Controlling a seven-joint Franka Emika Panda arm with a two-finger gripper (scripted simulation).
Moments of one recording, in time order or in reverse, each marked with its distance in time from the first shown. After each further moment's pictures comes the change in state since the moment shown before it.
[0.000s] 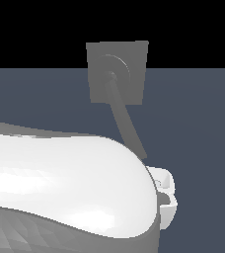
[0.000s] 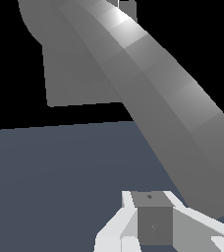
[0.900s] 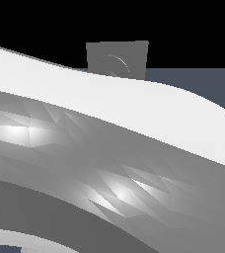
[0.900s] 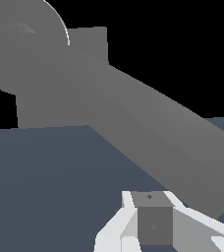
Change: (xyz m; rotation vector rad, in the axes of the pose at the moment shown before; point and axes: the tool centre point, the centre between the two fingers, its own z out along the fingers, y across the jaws) arm 0.048 0.057 -0.004 -0.021 0.004 -0.012
